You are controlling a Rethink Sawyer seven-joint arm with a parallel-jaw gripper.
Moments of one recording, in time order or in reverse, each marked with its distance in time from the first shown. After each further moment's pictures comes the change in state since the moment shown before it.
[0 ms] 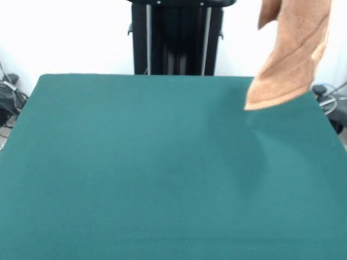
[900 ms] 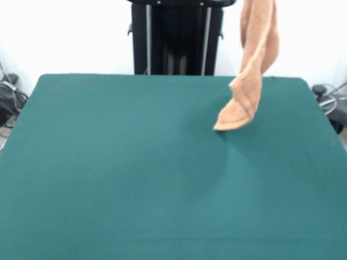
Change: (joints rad) arm -0.187 0.096 0.033 -0.001 -0.018 -0.076 -0.001
